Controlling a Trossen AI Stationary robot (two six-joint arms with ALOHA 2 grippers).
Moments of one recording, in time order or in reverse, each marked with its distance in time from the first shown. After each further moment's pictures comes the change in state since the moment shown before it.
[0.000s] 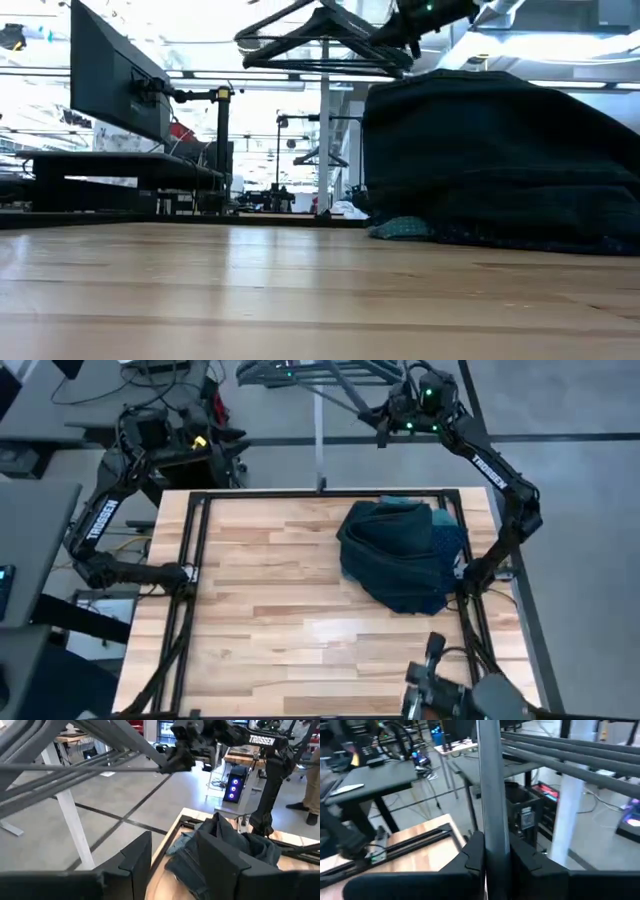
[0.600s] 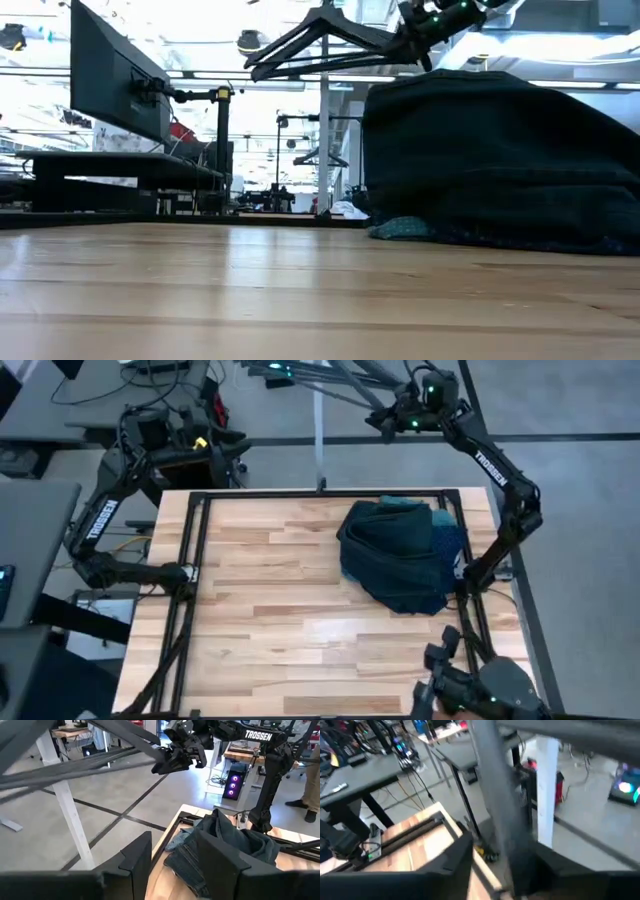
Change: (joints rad) left arm 0.000 0.000 0.000 -0.025 0.000 -0.007; right arm -0.071 -0.007 0.000 -0.162 0.000 0.025
